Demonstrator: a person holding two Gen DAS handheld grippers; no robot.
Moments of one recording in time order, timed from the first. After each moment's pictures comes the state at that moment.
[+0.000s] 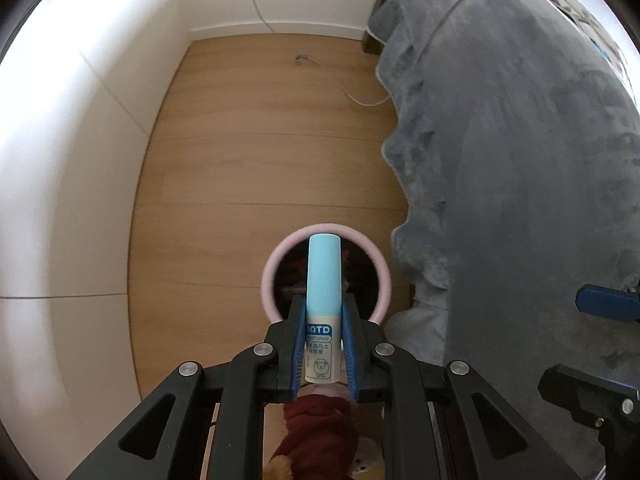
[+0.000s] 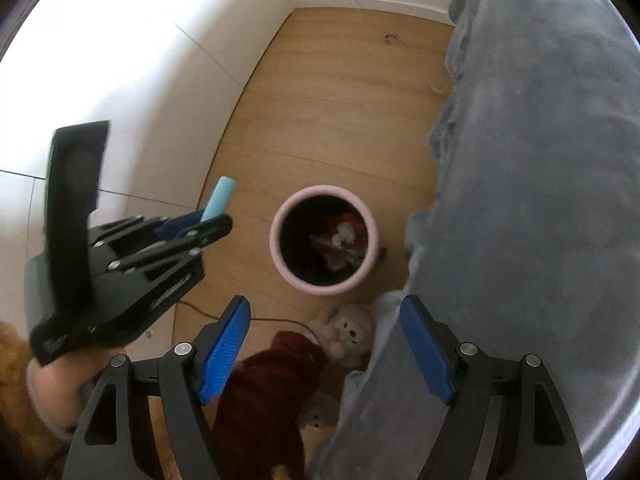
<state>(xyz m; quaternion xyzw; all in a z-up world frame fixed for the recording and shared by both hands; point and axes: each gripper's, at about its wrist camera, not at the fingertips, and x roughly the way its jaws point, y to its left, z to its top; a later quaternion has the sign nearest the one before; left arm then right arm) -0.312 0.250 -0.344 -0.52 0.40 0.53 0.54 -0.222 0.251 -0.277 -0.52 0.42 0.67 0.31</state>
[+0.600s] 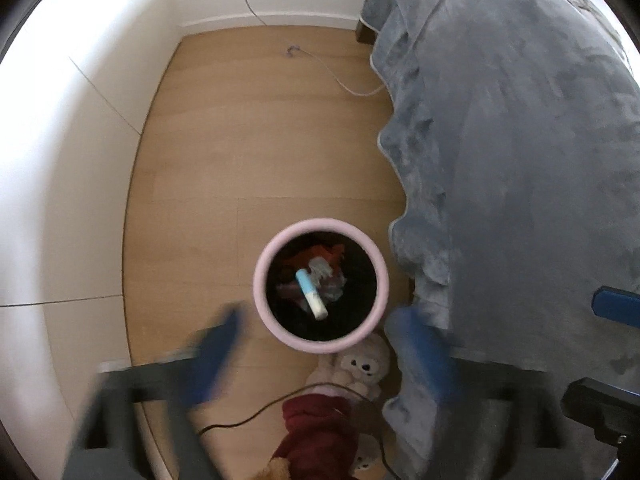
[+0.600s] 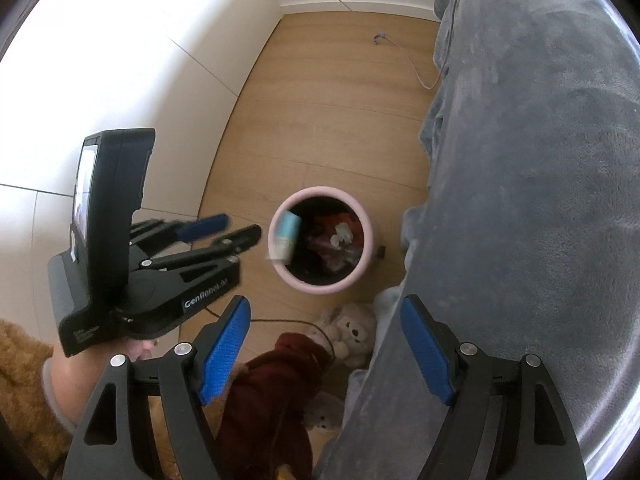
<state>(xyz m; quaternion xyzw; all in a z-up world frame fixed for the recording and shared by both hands) -0.307 0.256 -0.355 -0.52 0.40 0.52 0.54 -0.212 0.250 -0.271 -0.51 0.44 0.67 0.32</state>
